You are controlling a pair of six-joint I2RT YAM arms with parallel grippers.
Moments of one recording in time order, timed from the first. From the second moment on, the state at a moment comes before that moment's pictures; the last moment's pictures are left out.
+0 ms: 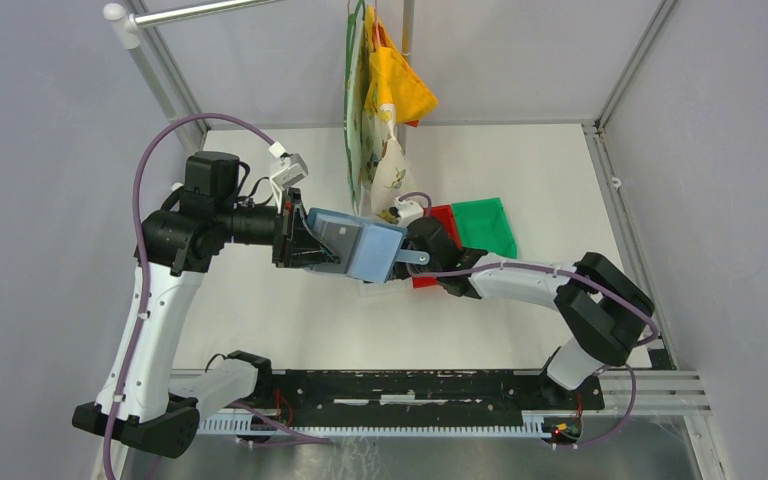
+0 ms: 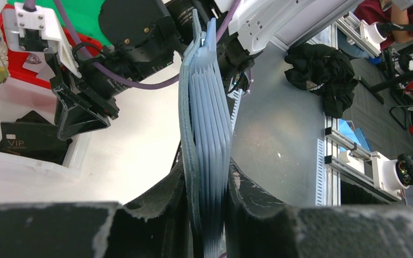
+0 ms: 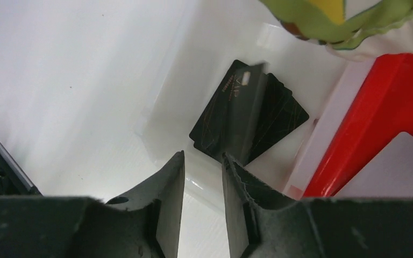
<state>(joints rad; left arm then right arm) -0.27 1.07 1.48 -1.12 1.10 0.13 0.87 1.62 0.87 0.18 0.00 0.46</state>
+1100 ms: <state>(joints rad) -0.27 1.07 1.44 -1.11 1.16 0.13 0.73 0.91 0.89 0.17 -0.44 0.55</state>
